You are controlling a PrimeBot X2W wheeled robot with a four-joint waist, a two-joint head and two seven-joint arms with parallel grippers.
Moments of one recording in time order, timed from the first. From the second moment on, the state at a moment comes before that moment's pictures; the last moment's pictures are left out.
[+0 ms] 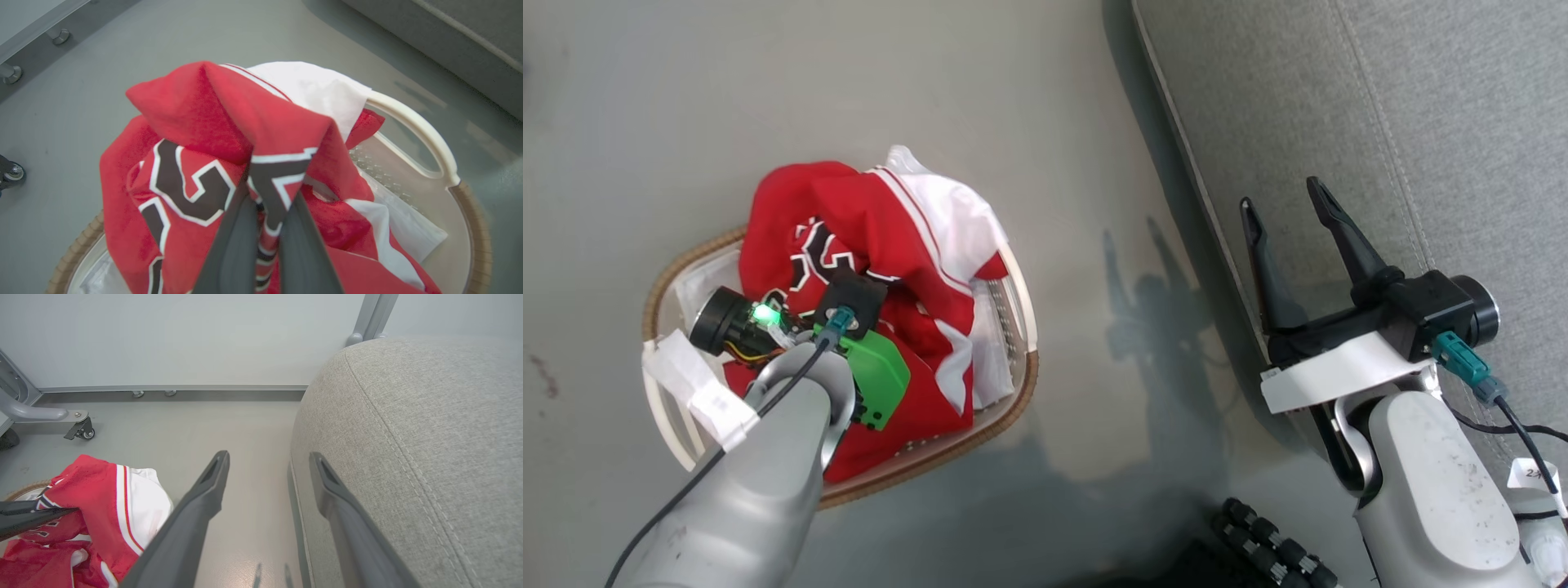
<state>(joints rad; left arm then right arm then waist) -0.74 0.16 -0.57 0.99 -0.12 -0.10 -0.26 -0.35 -0.05 0.12 0.14 0.12 0.13 -0.26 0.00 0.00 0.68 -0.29</state>
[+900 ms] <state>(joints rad) -0.64 0.32 -0.68 0.47 -0.12 -0.13 -0.26 -0.10 -0.05 0.08 0.21 -0.02 0.13 -0.26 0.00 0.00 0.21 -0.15</state>
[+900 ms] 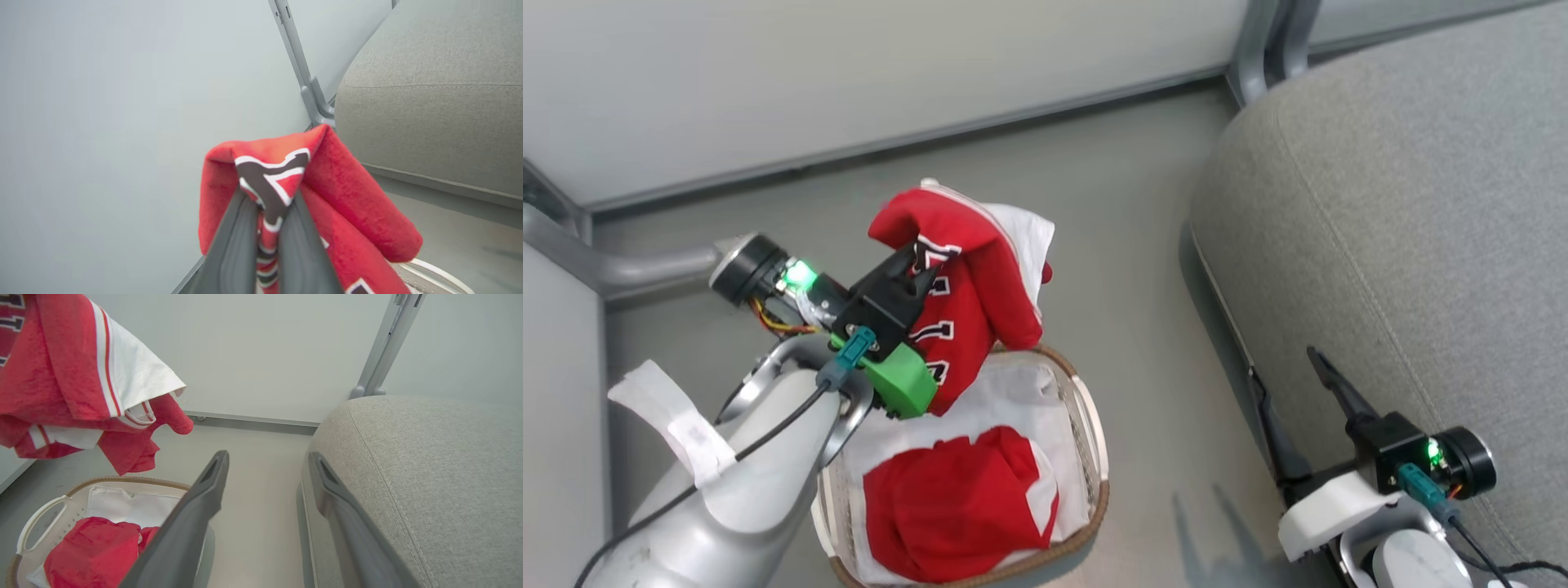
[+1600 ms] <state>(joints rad) -0.96 0.35 -0.82 0.41 -0.23 -0.13 -0.21 -0.14 -0.05 0.24 0.19 0.00 0.13 -0.26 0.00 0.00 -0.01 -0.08</state>
